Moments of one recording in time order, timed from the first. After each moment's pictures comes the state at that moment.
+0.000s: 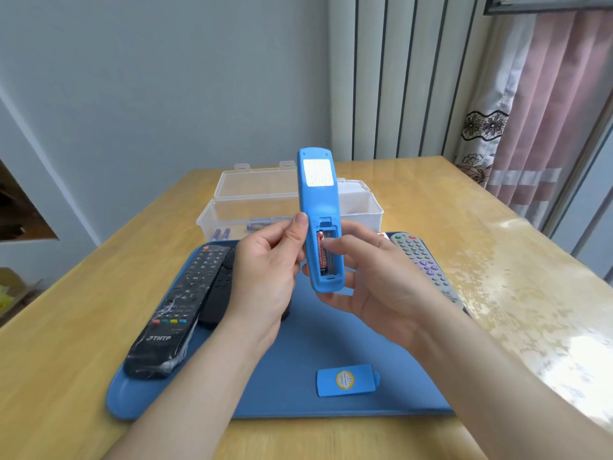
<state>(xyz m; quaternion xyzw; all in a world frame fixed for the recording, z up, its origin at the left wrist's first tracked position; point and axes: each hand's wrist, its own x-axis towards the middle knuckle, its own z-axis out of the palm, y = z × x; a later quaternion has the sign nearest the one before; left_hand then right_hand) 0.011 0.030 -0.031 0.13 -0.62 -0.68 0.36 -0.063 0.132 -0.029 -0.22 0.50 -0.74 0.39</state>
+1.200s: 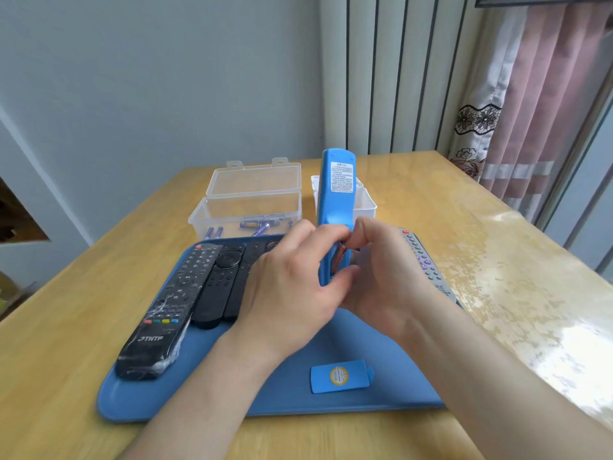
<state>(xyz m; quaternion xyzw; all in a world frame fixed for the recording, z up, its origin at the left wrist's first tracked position) 0.014 0.037 -0.045 0.04 -0.90 -0.19 0.40 -0.065 0.135 -0.025 -0.17 0.44 -0.76 0.44</state>
